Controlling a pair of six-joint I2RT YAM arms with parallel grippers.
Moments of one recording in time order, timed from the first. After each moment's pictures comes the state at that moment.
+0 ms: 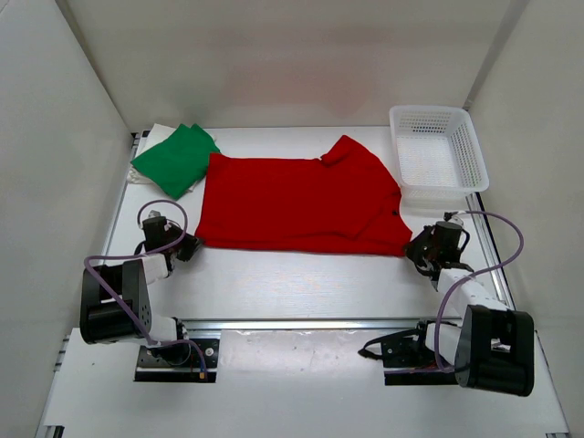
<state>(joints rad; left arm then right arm) 0.17 1.41 0.39 0.27 0.23 -0.85 -0.14 1.10 0.33 0.06 -0.11 0.56</state>
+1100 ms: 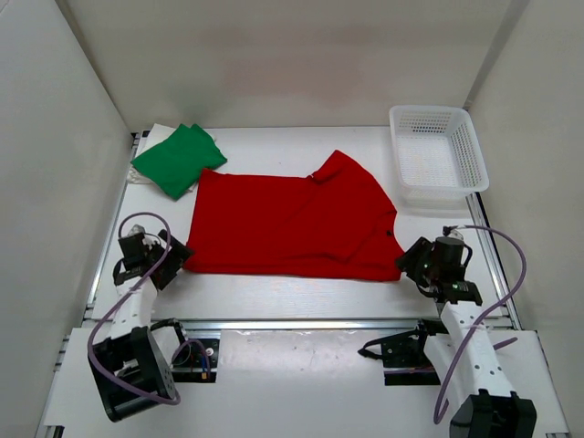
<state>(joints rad) 0.36 0.97 0.36 -0.26 0.26 -0.56 -0.08 0.65 0.31 -0.43 -0.13 0.59</state>
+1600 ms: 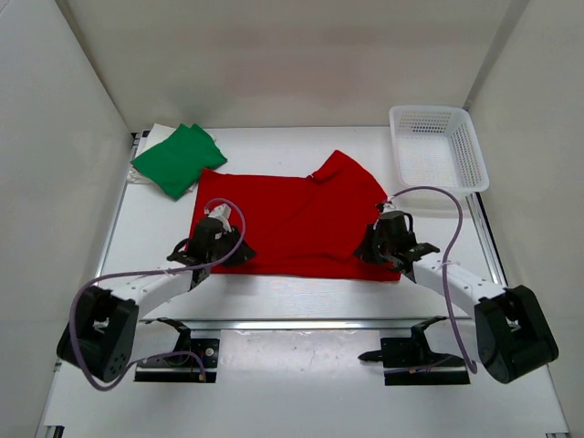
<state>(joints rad) -0.39 1.16 0.44 0.03 0.16 -0.66 0.38 1.17 0.51 -0.13 -0.12 0.52</state>
